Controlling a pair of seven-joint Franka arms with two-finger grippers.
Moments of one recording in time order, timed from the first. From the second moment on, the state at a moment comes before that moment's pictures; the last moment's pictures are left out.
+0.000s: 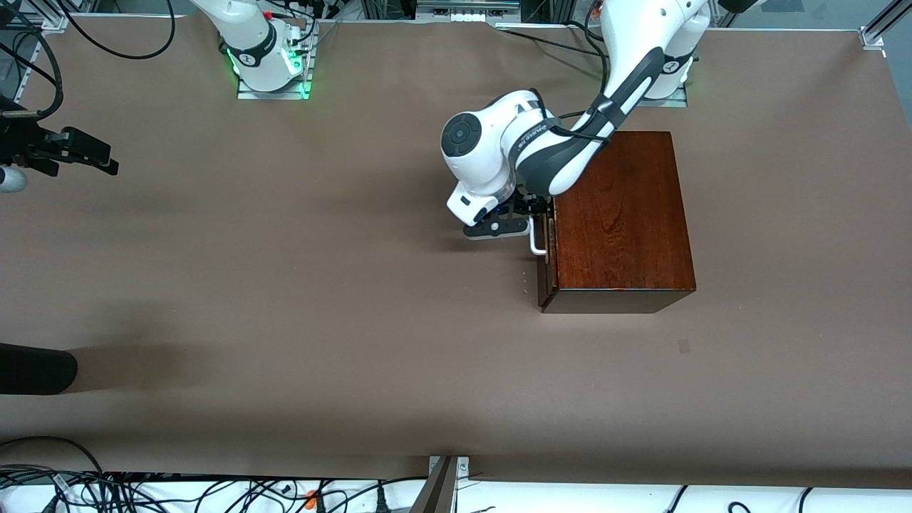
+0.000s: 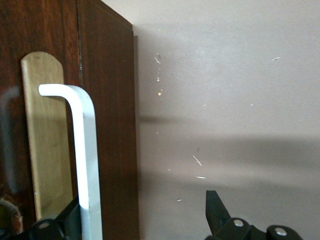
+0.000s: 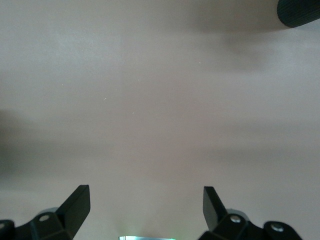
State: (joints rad) left arm -0.39 0.64 -0.49 -1.59 0.50 1.86 -1.05; right arm 0.00 0.01 -0.06 -1.63 0.02 1.55 -0.08
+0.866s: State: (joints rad) left arm -0.47 0.72 -0.48 -1.46 0.50 1.84 -1.10; right arm 0.00 0.01 -0.06 -1.63 0.02 1.55 -0.08
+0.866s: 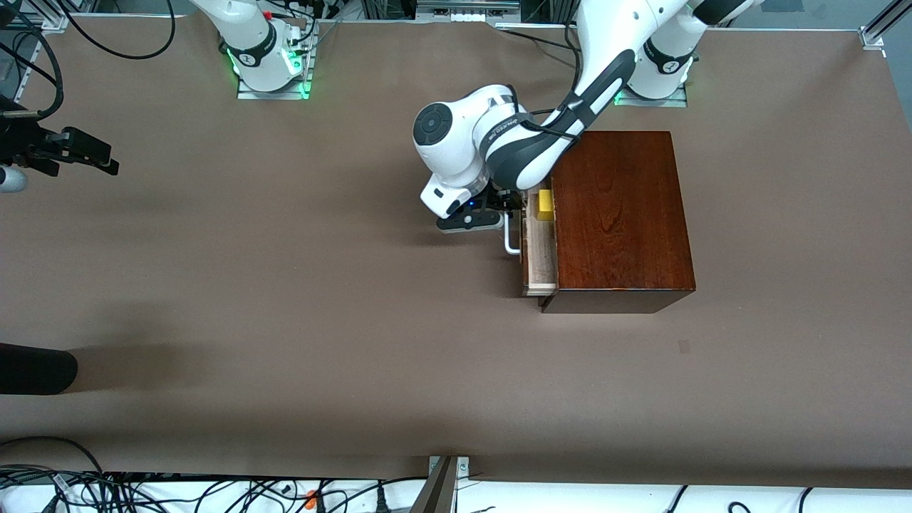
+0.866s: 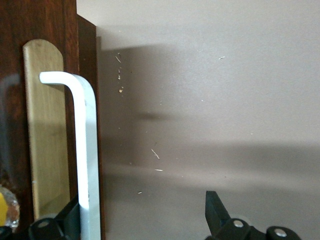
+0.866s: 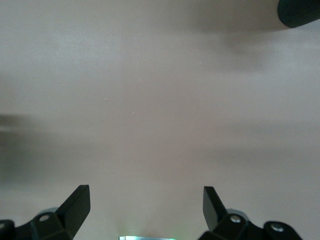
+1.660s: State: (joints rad) left arm -0.53 0.78 -0.47 -1.36 0.50 1.84 -1.12; right arm 0.00 0.01 -0.06 -1.63 0.02 1.55 -0.08
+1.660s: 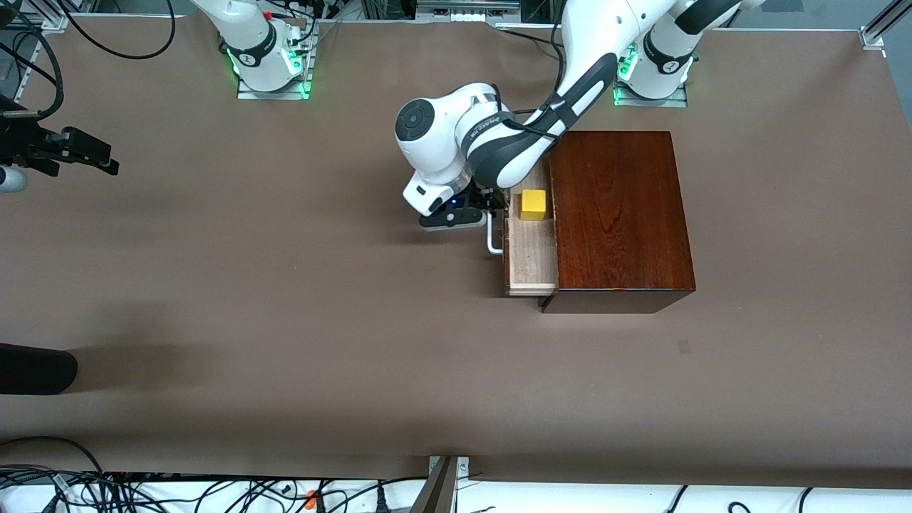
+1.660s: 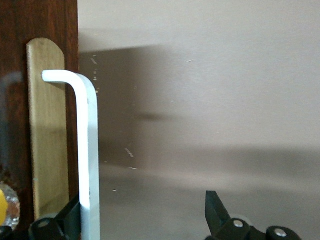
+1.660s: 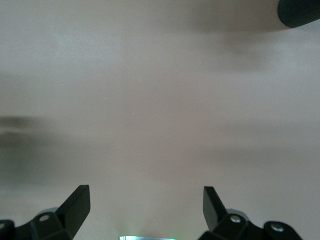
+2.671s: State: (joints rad) left arm -0.58 0.83 -0.47 -1.26 0.50 1.85 -1.13; right arm 0.00 0.01 -0.06 -1.63 0.02 1.55 -0.08
